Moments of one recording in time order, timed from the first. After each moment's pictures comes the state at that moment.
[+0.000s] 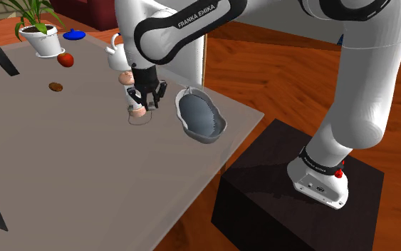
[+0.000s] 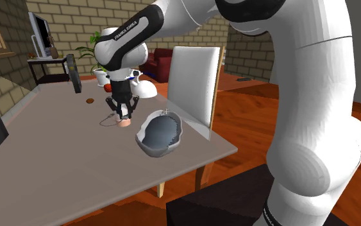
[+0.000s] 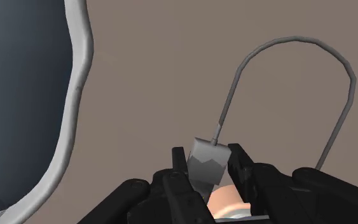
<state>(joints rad) 0.15 0.37 0.43 -1.72 -0.17 2.05 0.93</state>
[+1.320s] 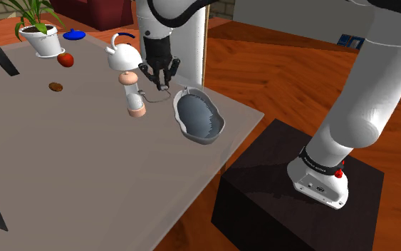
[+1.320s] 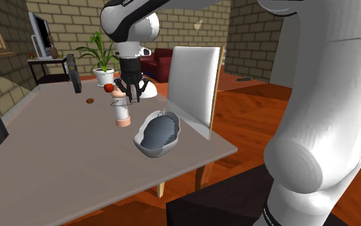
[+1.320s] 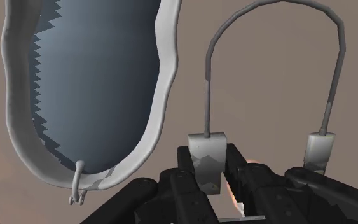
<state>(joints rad) 0.07 0.16 0.43 -1.79 -0.07 1.93 0.83</state>
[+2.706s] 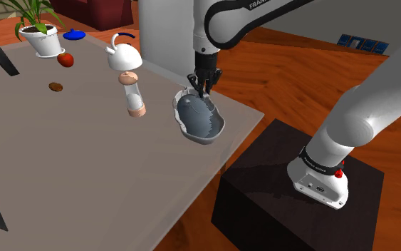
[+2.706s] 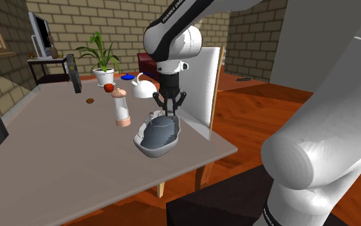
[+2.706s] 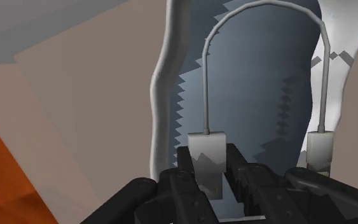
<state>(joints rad) -0.02 -0.22 0.33 -2.34 0.08 2.12 0.56</state>
